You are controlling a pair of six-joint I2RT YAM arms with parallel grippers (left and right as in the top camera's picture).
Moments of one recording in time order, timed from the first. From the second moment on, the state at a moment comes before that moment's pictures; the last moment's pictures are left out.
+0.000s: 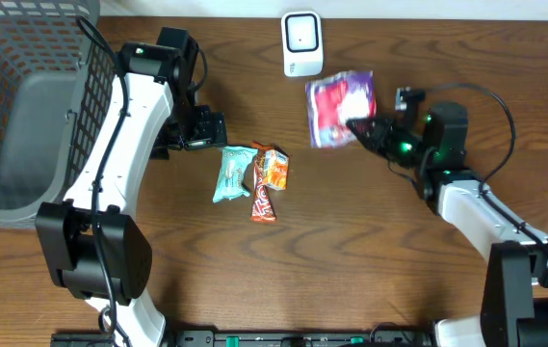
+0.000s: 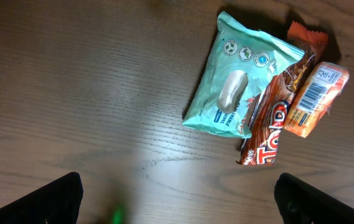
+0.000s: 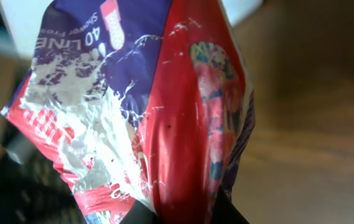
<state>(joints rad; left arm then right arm) -0.17 1.88 1.75 -1.43 0.07 -0.32 0.09 1.61 0.78 0.34 -0.68 0.85</state>
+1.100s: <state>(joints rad) -0.17 1.88 1.75 -1.43 0.07 -0.32 0.27 2.25 1.83 -0.16 -0.18 0.84</state>
